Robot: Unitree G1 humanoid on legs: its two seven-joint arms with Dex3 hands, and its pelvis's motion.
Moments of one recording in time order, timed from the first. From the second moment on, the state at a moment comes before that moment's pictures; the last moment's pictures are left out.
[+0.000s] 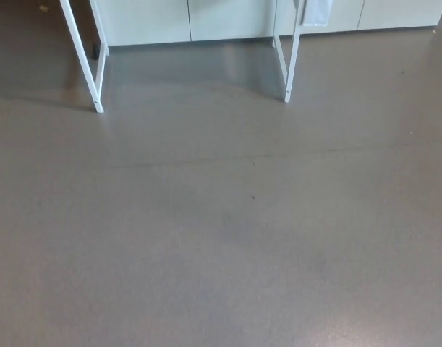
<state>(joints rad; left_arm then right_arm) 0.25 0.61 0.19 0.67 -0.02 0.37 -0.24 0.28 -0.80 -0.12 1.17 -0.13 -0.25 0.08</state>
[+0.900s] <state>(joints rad) 0.18 0.63 0.17 0.72 -0.02 0.37 -0.26 0.28 -0.79 -0.13 1.20 -0.11 -0.27 0.09</state>
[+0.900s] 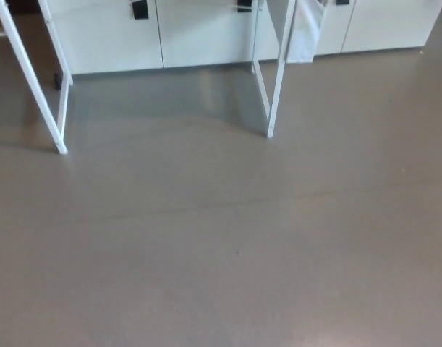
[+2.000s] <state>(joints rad) 0.17 0.65 0.18 0.68 -0.02 0.38 -0.27 0.26 -0.78 -0.14 1.22 -0.11 -0.28 0.11</state>
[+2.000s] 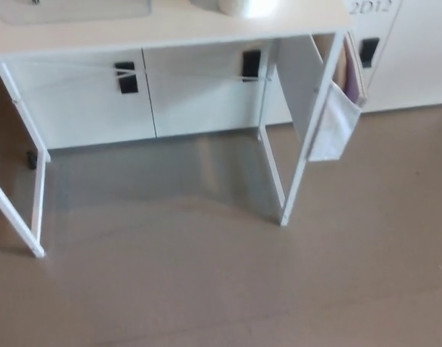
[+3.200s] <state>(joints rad) 0.10 0.65 0.17 0.72 -0.02 0.41 -0.26 0.22 -0.75 -0.20 1.24 -0.07 -0.32 0.14</state>
